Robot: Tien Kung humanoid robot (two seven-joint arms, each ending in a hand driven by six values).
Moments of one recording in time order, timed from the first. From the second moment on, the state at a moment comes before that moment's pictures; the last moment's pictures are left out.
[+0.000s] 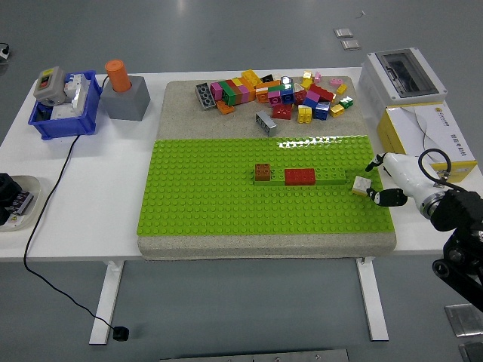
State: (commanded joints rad) left arm 0.02 0.17 -1.59 -0.18 1.44 0.08 0.02; right arm 0.35 -0.48 0.85 1.38 -2.01 -0.08 -0.36
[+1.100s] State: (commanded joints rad) left arm 0.02 0.16 -1.59 -0.18 1.44 0.08 0.02; right arm 0.38 -0.43 0.83 1.30 -1.99 -0.08 -0.39
